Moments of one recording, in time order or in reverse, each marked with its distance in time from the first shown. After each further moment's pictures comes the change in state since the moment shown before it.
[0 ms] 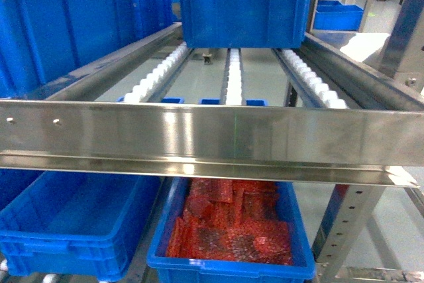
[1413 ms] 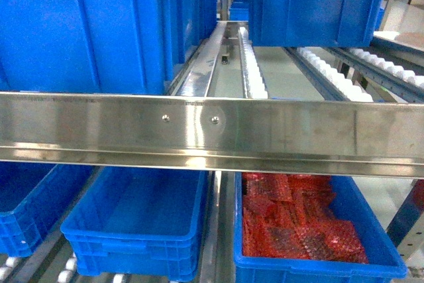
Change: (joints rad) left arm 0.002 -0.002 0.000 0.002 -0.003 -0.001; right arm 0.000 0.000 0.000 0.002 -0.003 0.000
